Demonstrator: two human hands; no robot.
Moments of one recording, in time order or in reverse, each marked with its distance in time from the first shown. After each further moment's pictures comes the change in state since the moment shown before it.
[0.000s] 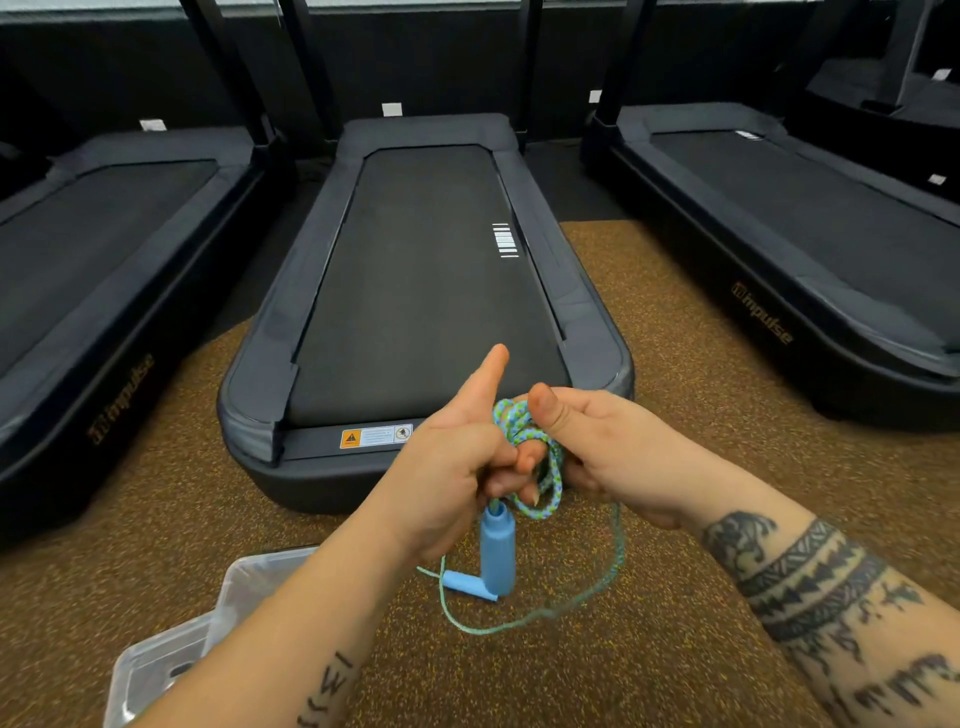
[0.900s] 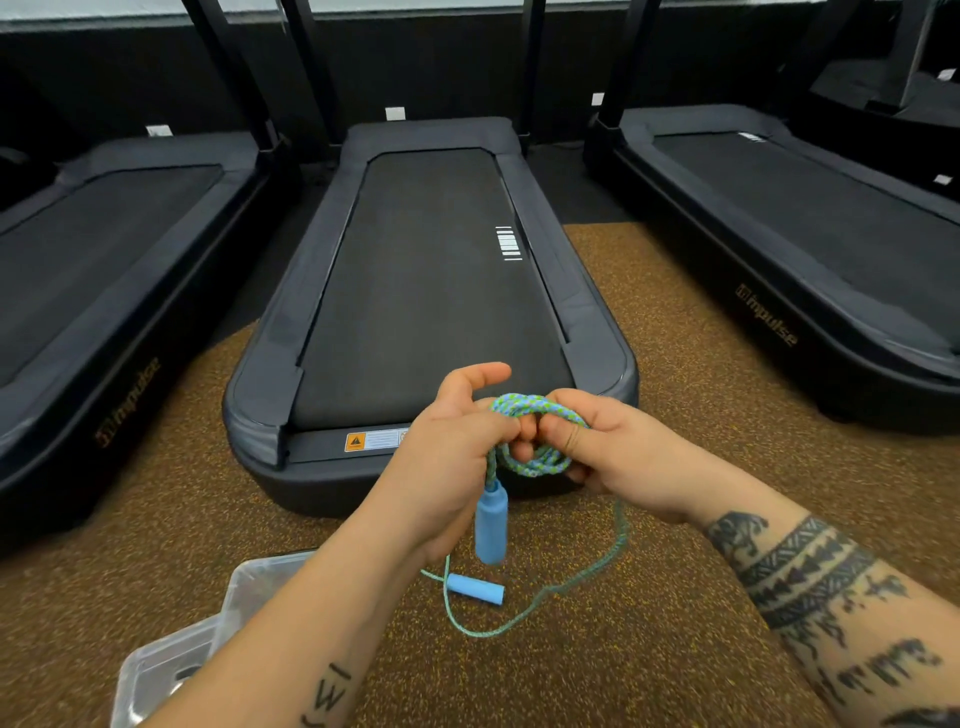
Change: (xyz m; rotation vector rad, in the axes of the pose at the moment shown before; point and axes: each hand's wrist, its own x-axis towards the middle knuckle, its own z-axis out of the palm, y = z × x) left_hand 0.008 0.003 -0.003 0.072 0.243 0.069; right_hand 0.012 0.024 -0.017 -0.137 0.026 -0.060
